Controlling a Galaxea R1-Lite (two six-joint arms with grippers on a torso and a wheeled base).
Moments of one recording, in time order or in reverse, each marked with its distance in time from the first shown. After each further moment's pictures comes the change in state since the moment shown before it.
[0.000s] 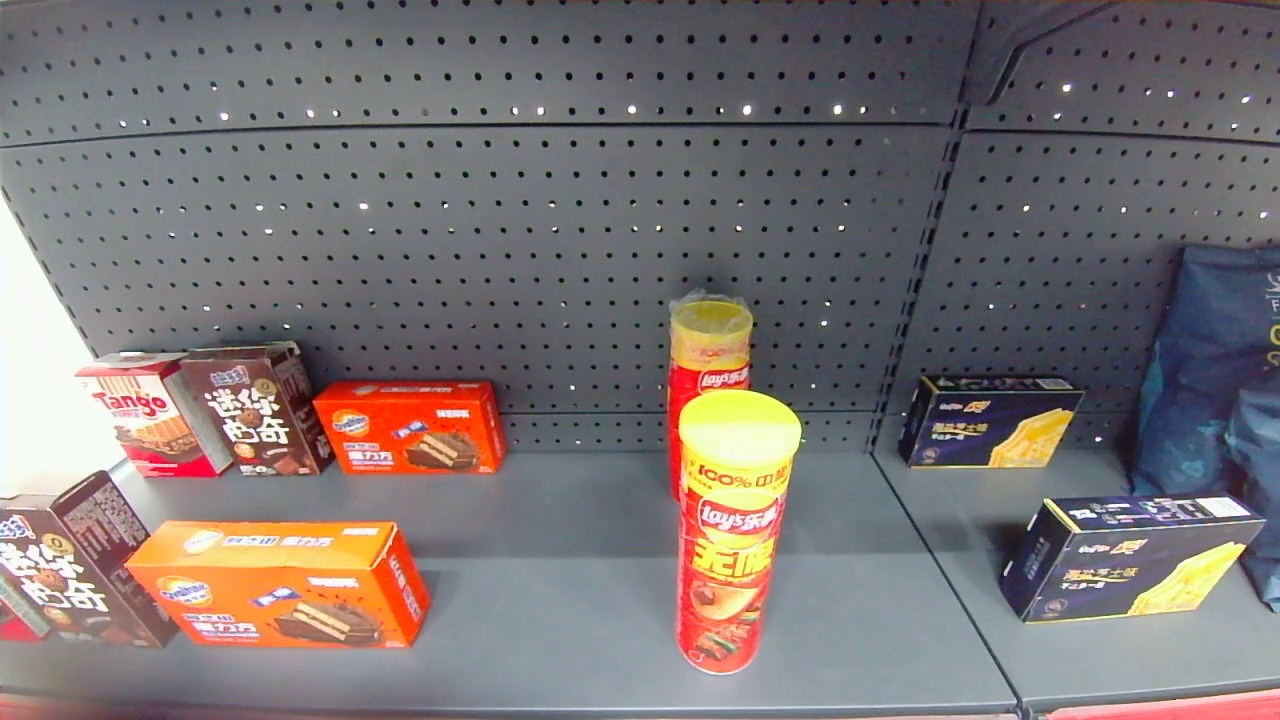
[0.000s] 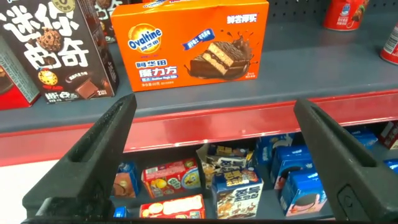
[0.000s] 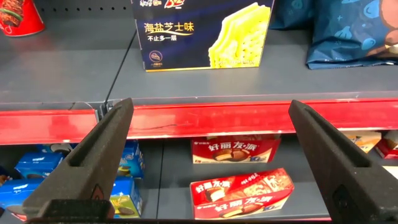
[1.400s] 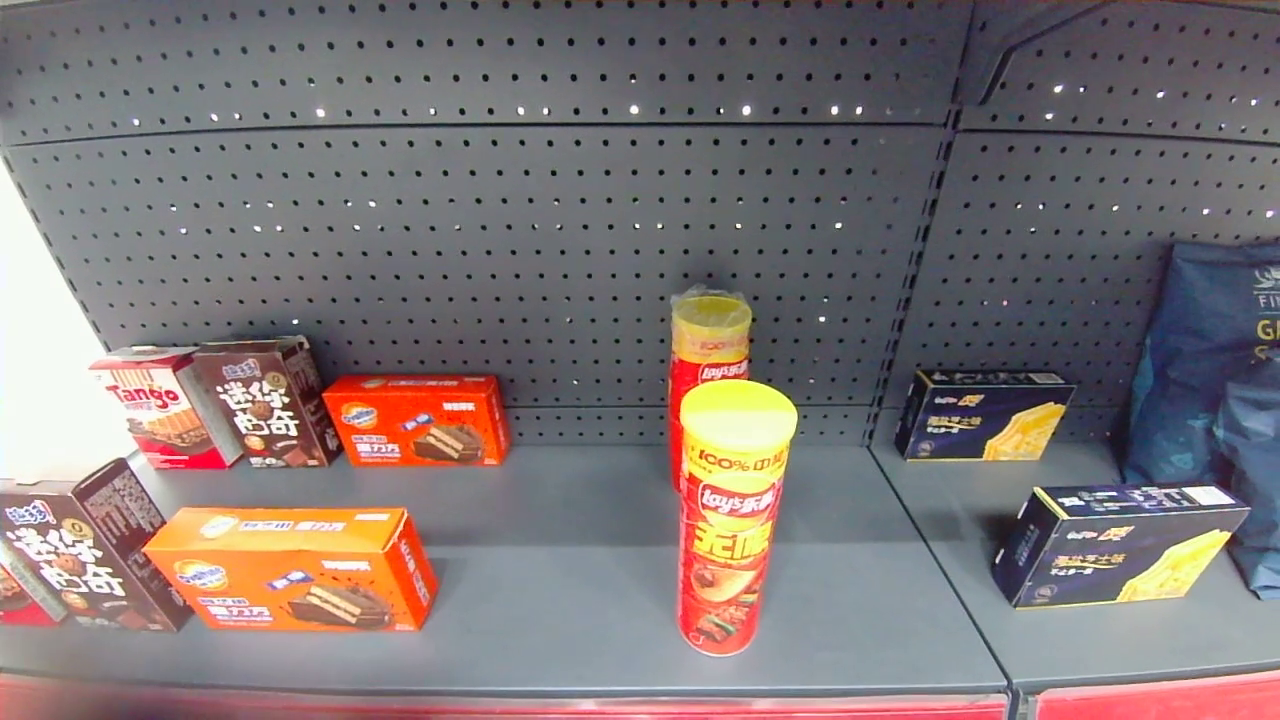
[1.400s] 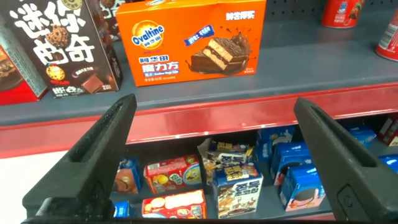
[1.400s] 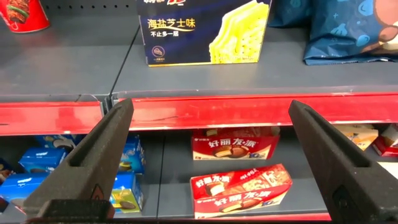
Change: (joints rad) left arm 0.000 0.000 0.000 0.000 0.008 0.006; right arm 0.000 0.001 0.000 0.000 0.001 -0.003
